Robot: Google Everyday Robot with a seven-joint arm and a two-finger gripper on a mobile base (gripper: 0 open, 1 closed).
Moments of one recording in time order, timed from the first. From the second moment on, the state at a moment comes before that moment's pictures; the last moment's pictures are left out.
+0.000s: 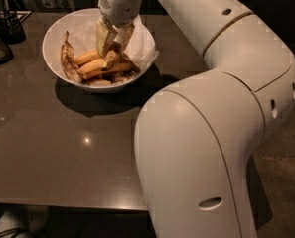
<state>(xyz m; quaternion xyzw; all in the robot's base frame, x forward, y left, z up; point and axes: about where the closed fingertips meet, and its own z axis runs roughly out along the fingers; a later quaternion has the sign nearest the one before) 0.675 0.077 0.922 -0.37 0.92 0.10 0.10</state>
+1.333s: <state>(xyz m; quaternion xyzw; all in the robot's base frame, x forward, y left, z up) 0.626 0.048 0.936 -0.39 0.91 0.07 0.15</state>
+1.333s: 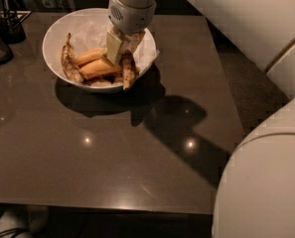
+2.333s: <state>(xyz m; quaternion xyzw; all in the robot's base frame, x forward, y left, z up) 0.547 0.028 0.952 -0.40 0.90 0.03 0.15</state>
